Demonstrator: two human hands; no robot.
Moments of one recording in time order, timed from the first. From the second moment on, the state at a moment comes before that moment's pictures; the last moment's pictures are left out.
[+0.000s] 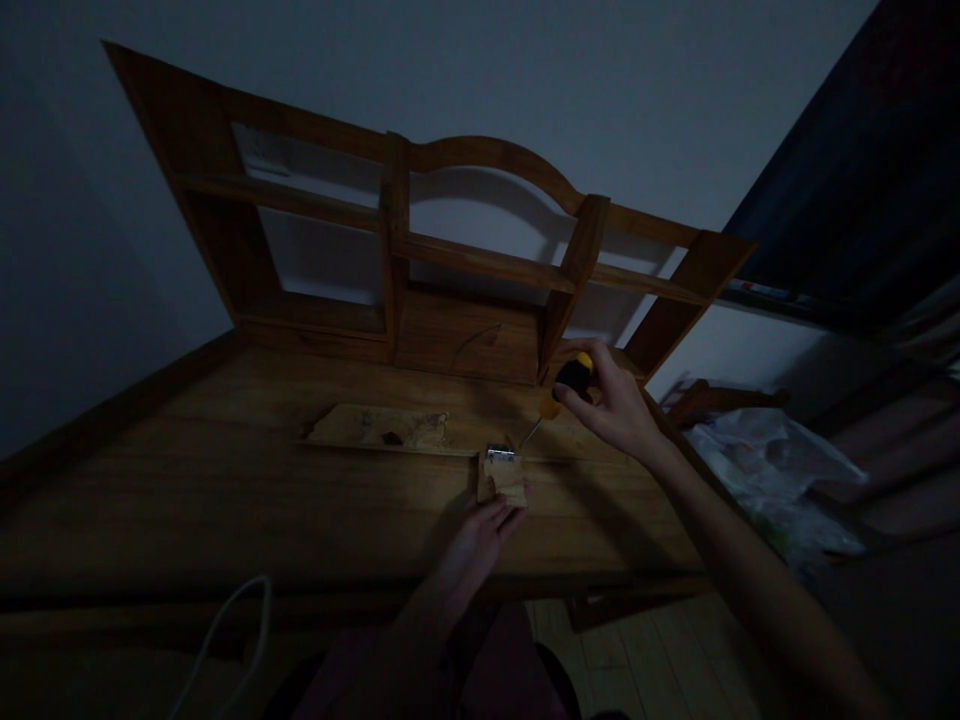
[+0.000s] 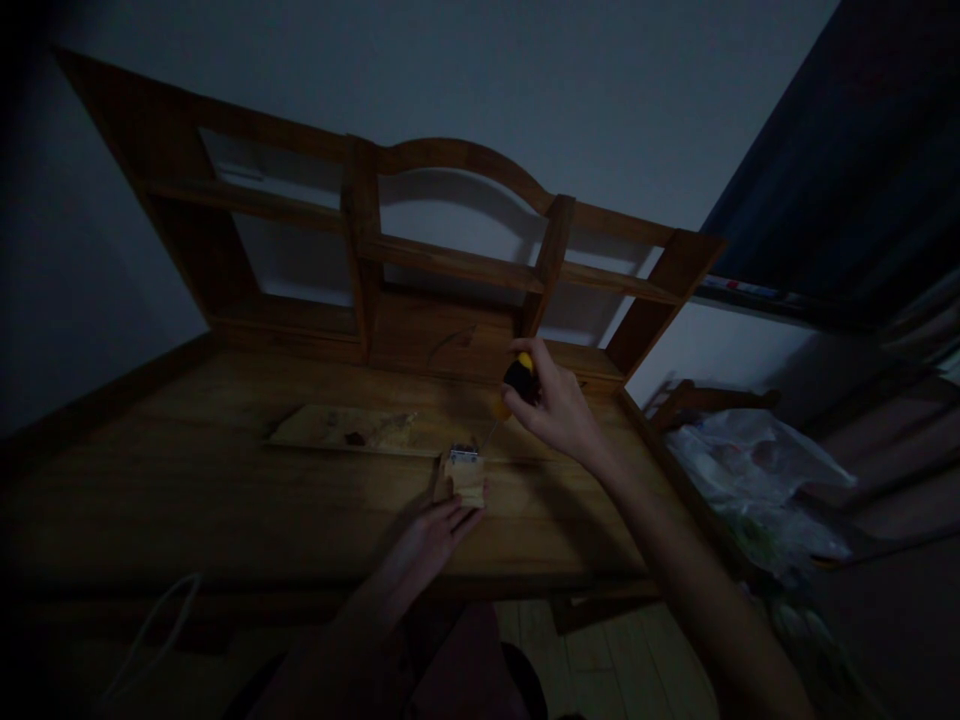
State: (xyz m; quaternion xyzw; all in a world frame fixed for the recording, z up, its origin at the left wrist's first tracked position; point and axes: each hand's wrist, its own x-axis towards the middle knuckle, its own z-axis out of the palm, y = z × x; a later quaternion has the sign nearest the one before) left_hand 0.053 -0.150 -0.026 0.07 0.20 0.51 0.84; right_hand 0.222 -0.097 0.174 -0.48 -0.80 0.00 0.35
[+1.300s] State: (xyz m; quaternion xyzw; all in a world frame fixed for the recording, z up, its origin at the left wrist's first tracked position) left_hand 0.055 -0.148 -0.035 0.06 0.23 0.51 0.83; right_hand 0.192 -0.101 0.157 -0.45 -0.82 0.04 0.36
